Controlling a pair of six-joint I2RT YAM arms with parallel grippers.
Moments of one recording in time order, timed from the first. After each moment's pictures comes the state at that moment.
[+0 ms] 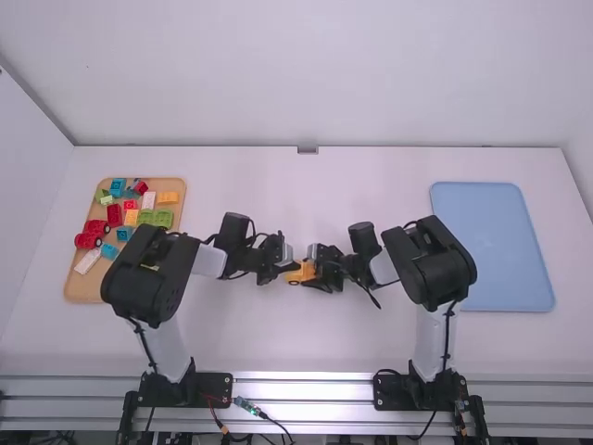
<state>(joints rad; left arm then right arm) -0.24 1.90 0.67 0.26 1.01 0.92 0.37 2.09 0.67 0.52 -0.95 -0.81</state>
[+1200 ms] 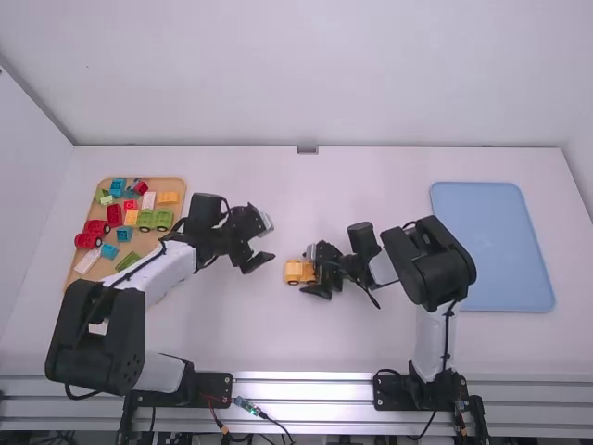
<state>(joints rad) -0.12 1.50 0.75 -0.15 0.58 0.76 0.38 2.09 0.67 0.52 -0.94 -0.81</state>
